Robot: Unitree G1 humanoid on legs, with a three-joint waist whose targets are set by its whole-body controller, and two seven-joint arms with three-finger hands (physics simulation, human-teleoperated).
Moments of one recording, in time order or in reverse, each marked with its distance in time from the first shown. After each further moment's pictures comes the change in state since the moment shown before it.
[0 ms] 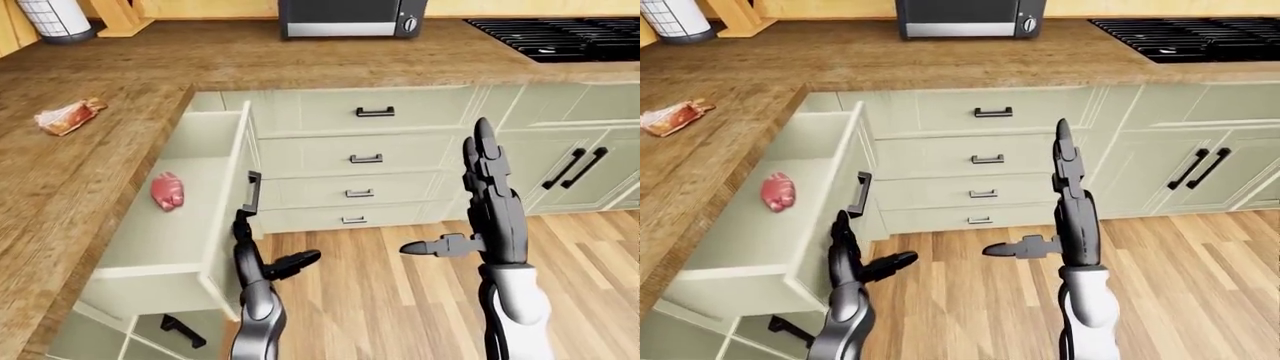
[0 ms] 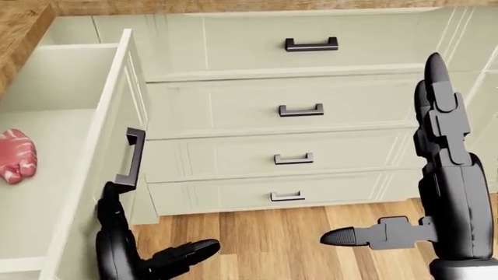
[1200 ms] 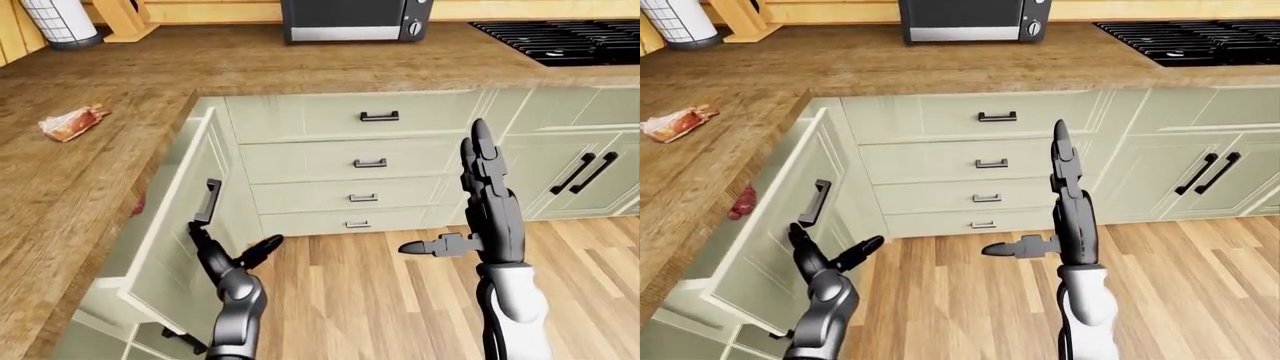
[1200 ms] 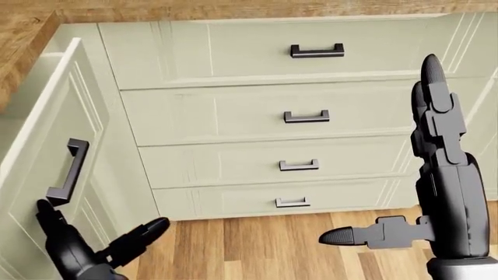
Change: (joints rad) left arm -0.145 0.072 0.138 0.184 -0.064 0.016 0.264; right arm -0.007 -0.001 0.004 0.020 -0.001 -0.008 -0.002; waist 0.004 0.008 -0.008
